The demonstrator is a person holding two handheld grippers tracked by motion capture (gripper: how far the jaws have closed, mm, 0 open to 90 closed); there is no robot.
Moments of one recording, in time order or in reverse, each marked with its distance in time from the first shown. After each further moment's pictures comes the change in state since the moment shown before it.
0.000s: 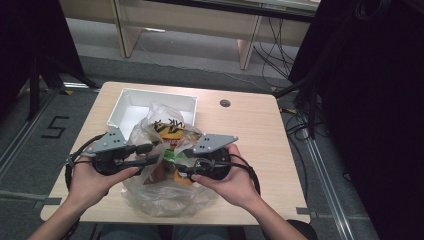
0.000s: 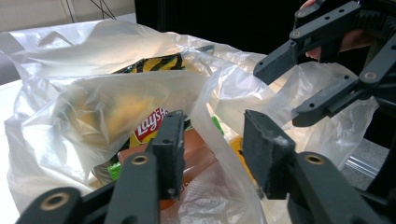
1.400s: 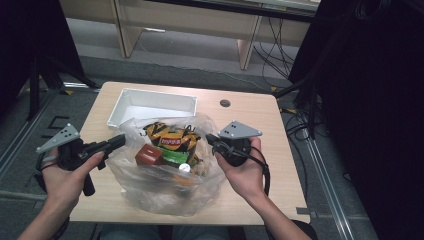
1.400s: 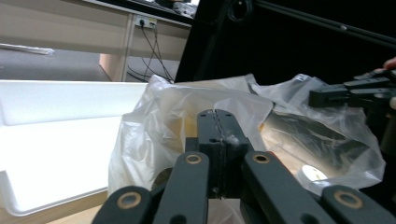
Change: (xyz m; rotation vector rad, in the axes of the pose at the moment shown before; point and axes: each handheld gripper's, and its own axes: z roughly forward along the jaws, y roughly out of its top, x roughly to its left) left arm 0.046 -0.034 -0.042 -0.279 0.136 -0.293; right arm -0.034 -0.009 -0.028 -0.041 -0.334 0.132
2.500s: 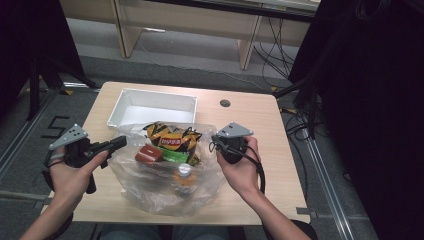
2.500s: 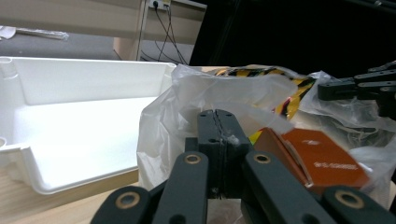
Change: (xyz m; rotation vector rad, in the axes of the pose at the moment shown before) left arm 0.019 -0.015 0.014 0.074 0.058 0.016; right arm -0.013 -0.021 0.031 0.100 -0.122 -0.023
